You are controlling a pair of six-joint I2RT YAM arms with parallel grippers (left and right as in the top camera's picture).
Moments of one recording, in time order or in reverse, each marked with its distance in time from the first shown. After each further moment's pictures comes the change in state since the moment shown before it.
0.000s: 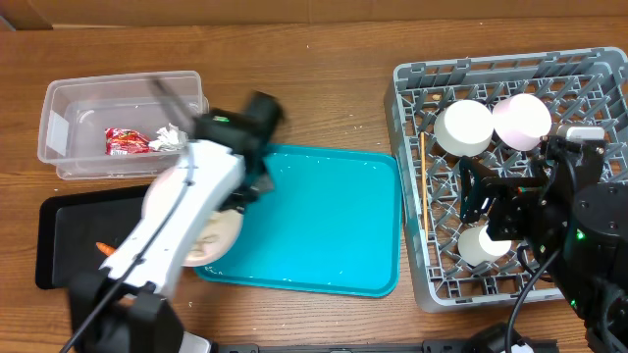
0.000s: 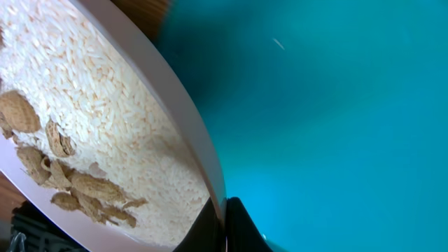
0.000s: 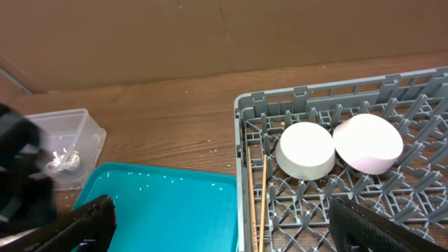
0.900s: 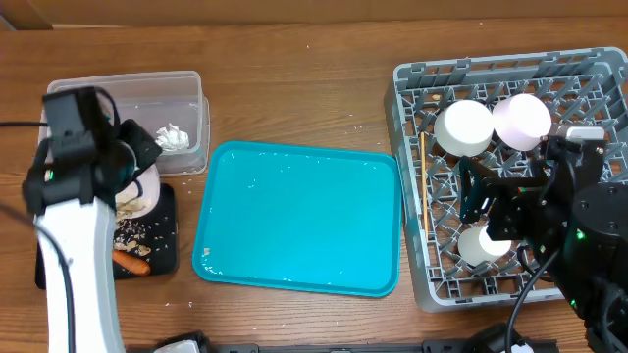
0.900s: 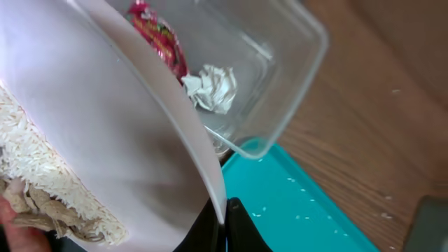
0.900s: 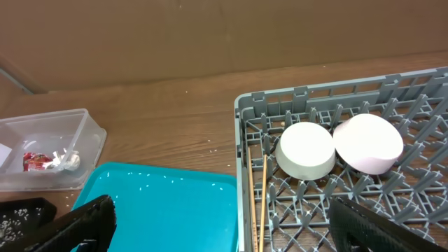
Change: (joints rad) left arm 0.591 -0.339 -0.112 0.420 0.232 0.259; right arm 0.000 0.000 0.000 0.000 -0.001 0.000
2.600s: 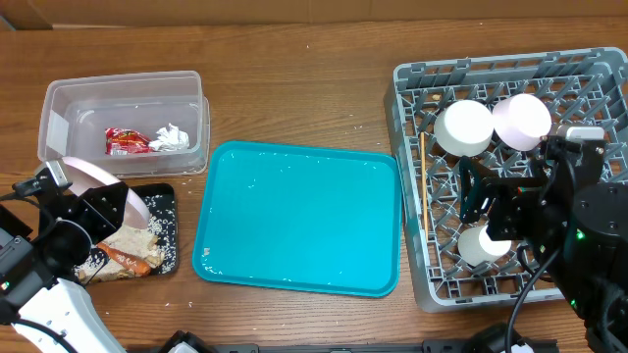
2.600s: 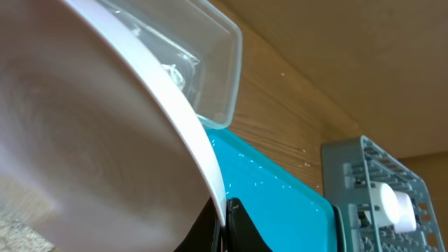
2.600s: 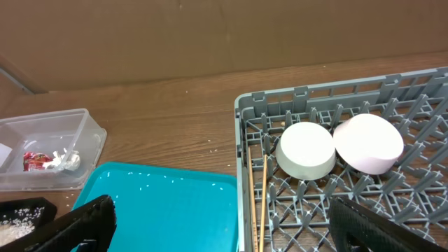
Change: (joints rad) left arm 0.585 -0.224 -0.367 0.133 0.821 0.529; right arm 0.000 0.000 0.000 0.000 0.000 0.000
